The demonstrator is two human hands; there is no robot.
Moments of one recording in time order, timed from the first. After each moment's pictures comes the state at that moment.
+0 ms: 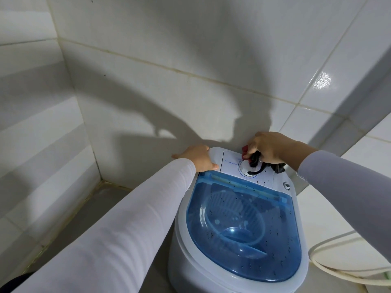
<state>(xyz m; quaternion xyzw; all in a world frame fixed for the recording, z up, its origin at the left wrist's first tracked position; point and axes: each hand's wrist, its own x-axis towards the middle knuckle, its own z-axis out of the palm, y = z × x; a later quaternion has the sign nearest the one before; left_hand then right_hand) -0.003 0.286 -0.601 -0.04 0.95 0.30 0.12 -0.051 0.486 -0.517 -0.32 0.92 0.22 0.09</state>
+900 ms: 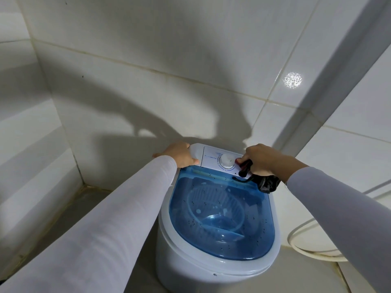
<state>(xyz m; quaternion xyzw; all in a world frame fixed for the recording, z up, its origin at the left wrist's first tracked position) -0.009 0.285 -0.612 -0.06 0.94 0.31 0.12 0.015 0.514 -0.517 -0.14 0.98 0.07 0.13</state>
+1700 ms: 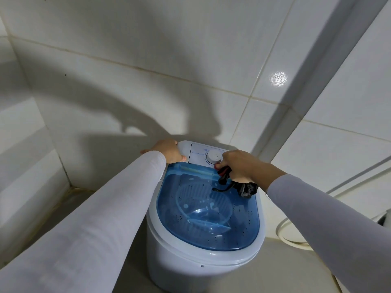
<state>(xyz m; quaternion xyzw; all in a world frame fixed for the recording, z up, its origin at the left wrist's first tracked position) -0.022 0.286 -0.618 -0.05 0.95 0.27 0.12 0.034 0.509 -0.539 -0.23 0.96 0.09 0.12</state>
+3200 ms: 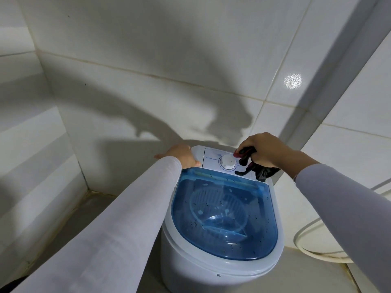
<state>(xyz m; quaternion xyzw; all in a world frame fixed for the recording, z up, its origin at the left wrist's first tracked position) -0.022 0.286 -0.617 -0.05 0.95 0.27 0.11 0.020 0.515 -0.497 -0.20 0.98 -0.01 0.03</state>
